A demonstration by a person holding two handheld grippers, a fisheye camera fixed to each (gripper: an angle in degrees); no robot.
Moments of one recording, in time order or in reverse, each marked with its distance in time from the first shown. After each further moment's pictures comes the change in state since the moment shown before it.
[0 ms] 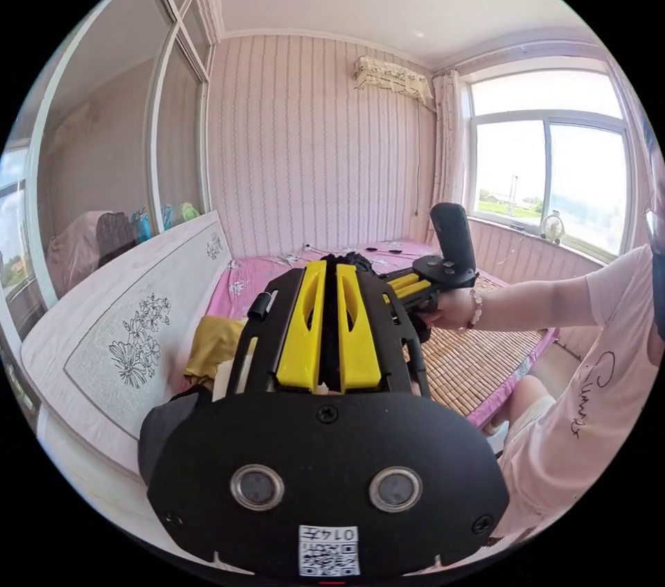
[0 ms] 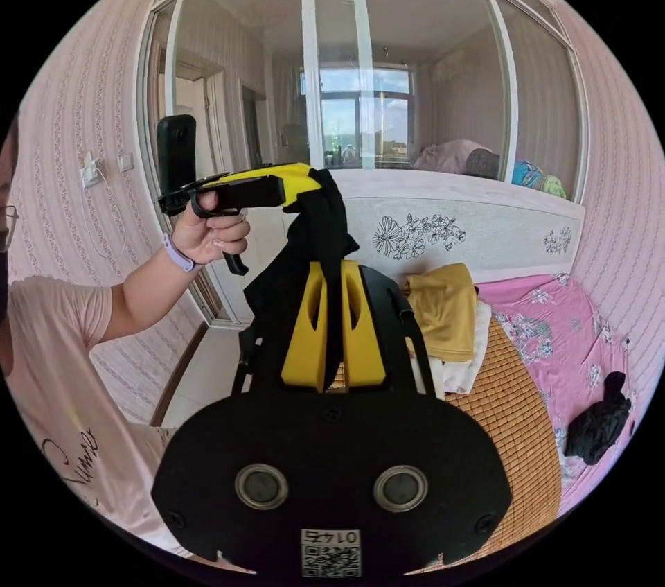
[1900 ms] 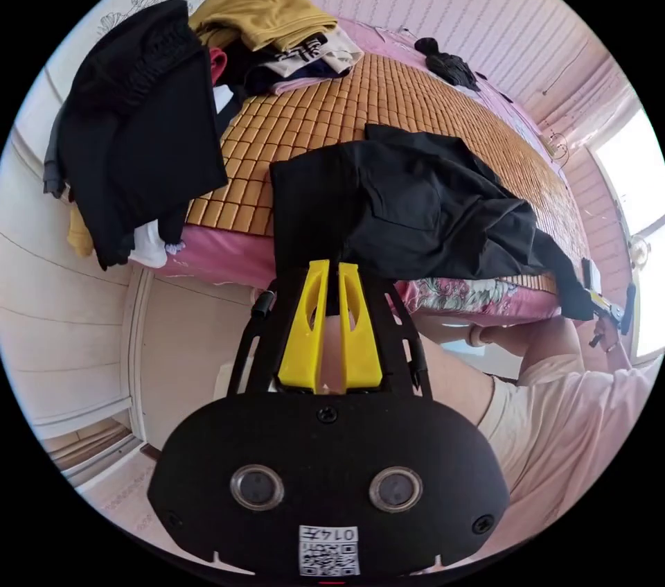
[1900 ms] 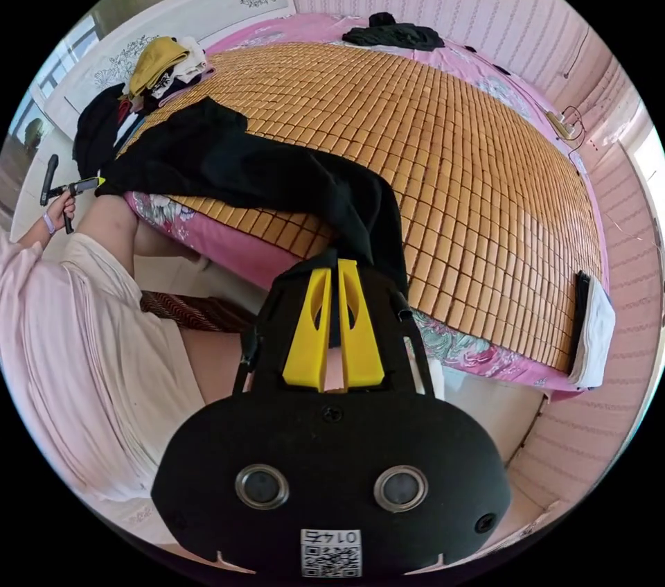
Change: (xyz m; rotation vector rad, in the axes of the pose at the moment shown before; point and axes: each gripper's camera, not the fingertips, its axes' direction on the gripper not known) left arm 0.078 0.350 0.243 -0.819 -0.173 -0.528; right arm -0.082 0.497 -0.193 -0.626 0.670 0.844
